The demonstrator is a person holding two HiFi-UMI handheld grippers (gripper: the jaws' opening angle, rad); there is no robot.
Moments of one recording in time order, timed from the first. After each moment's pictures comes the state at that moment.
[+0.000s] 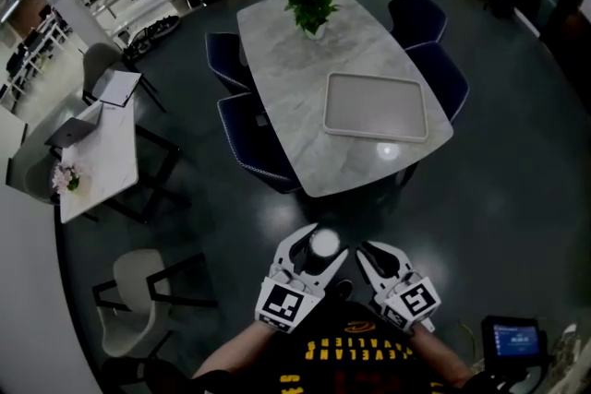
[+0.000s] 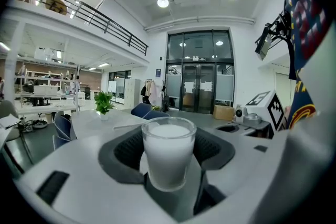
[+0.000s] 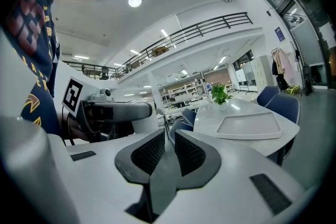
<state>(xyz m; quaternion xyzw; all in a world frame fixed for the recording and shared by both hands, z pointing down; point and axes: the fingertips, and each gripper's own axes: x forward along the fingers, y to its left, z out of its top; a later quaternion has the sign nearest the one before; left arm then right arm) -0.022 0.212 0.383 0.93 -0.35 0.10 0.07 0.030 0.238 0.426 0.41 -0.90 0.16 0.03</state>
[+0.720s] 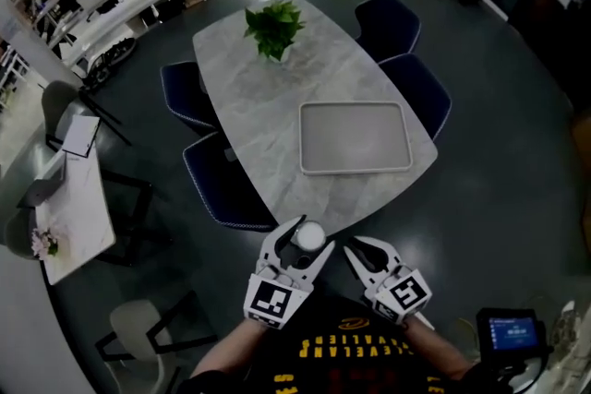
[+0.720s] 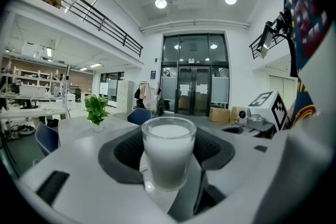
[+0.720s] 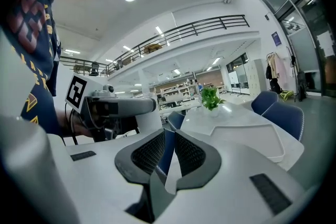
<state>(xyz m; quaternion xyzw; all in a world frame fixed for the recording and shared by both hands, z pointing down) -0.014 0.041 0.375 0.95 -0.31 0.09 0.07 0.036 0.080 0.425 0.45 -0.88 0.16 0.04</state>
